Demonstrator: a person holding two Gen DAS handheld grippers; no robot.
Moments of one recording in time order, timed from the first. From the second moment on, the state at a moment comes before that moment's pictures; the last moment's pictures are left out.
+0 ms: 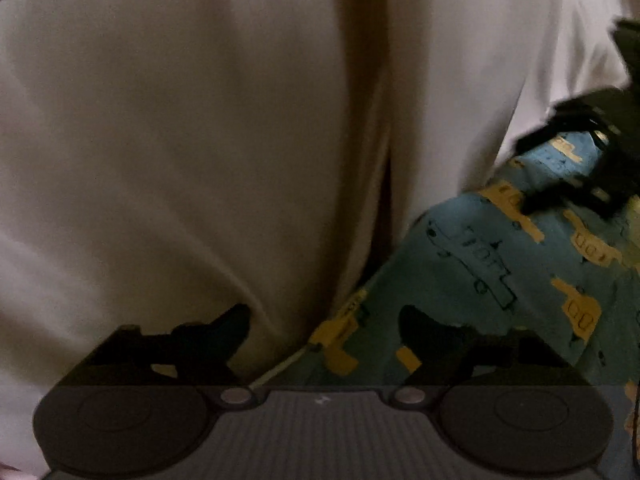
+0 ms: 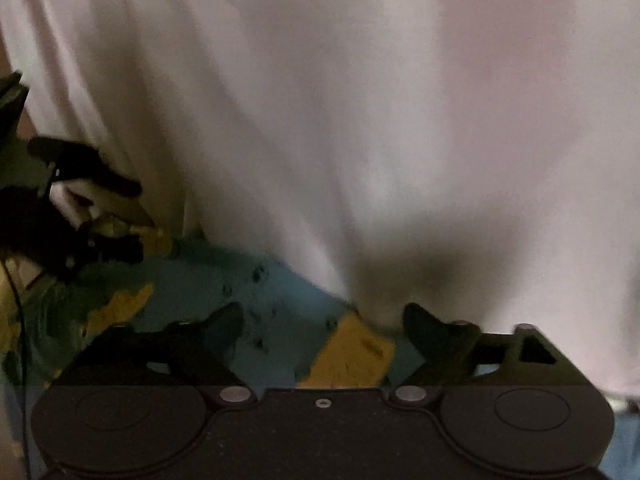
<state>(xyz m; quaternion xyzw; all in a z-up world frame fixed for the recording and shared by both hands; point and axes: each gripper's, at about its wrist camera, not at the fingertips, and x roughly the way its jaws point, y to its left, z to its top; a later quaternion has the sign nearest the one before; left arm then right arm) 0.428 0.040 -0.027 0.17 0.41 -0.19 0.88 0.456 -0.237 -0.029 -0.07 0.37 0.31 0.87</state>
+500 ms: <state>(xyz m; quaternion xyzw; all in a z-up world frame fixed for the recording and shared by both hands) 0.441 0.050 -0.045 0.14 0.46 -0.19 0.86 0.478 -0.220 -0.059 -0.07 0.39 0.31 0.86</state>
